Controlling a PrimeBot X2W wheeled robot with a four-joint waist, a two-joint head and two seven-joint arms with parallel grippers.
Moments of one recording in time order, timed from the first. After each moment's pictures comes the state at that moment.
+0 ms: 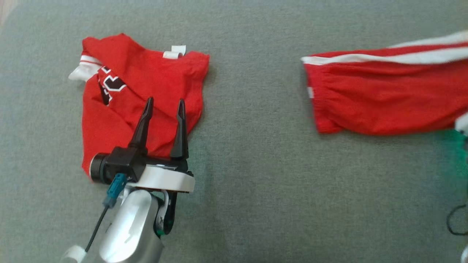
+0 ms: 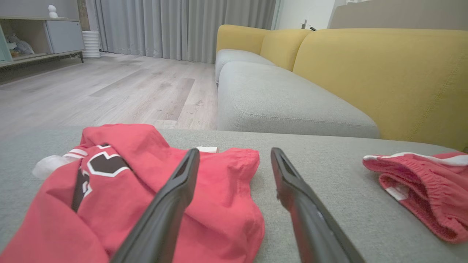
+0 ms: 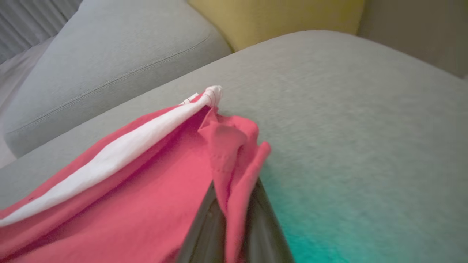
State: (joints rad) left arm -0.34 0.04 -0.33 0.32 -0.29 0.05 -0.25; right arm -0.77 -0.26 -0.53 1.08 0.05 0.13 -0.06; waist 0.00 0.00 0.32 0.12
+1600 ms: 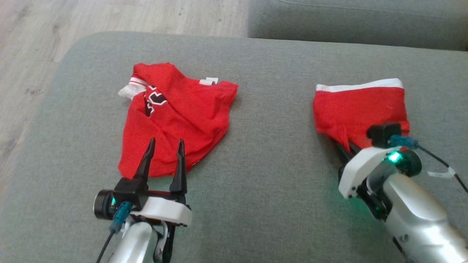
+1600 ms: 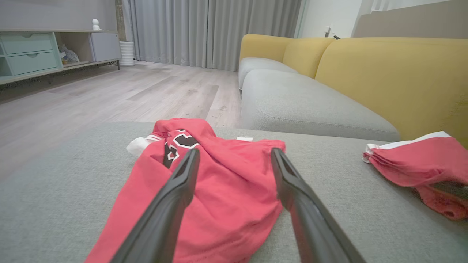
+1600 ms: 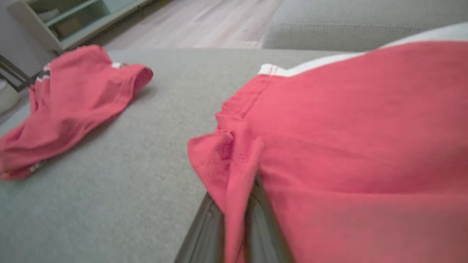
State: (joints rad) left arm -0.22 0.04 -0.32 0.40 -0.27 0.04 -0.25; right arm -0.51 -0.28 0.62 0.78 0.63 0.13 -0.04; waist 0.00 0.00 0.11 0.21
